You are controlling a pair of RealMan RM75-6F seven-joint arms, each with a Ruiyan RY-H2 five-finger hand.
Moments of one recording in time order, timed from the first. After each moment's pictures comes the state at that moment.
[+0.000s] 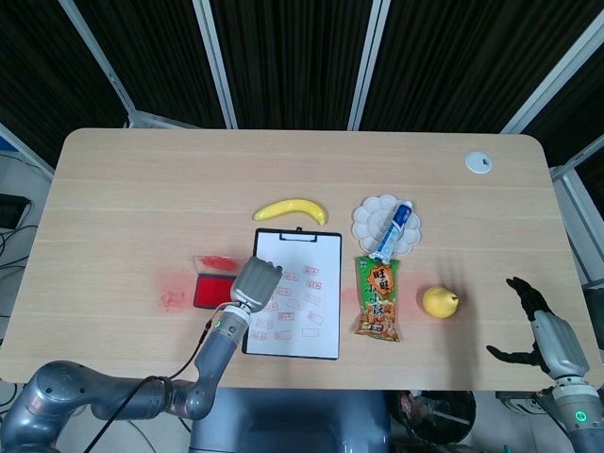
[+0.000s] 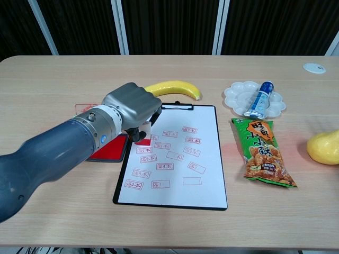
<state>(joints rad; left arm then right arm) -0.96 -1.93 -0.13 -1.34 0.78 1.12 1.10 0.13 -1.01 0.05 -1.75 -1.35 1.22 0.30</state>
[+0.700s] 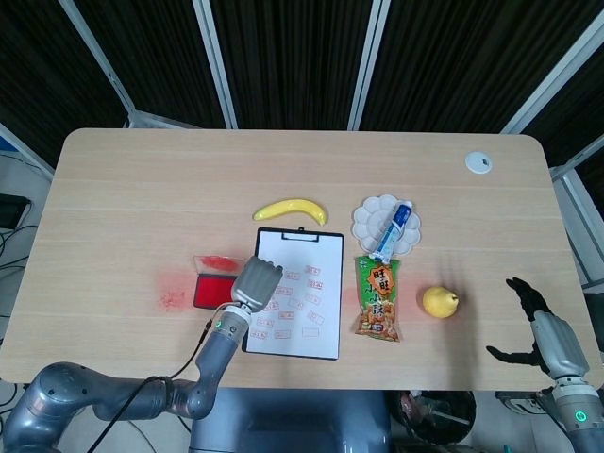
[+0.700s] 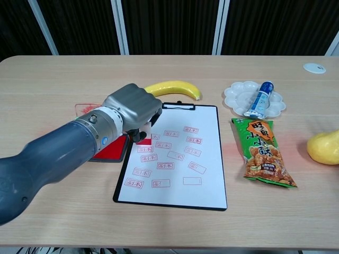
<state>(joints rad) -0.96 -1.94 -0.13 -1.32 0.79 1.10 1.10 0.13 -1.01 0.05 -1.75 -1.35 1.22 0.31</state>
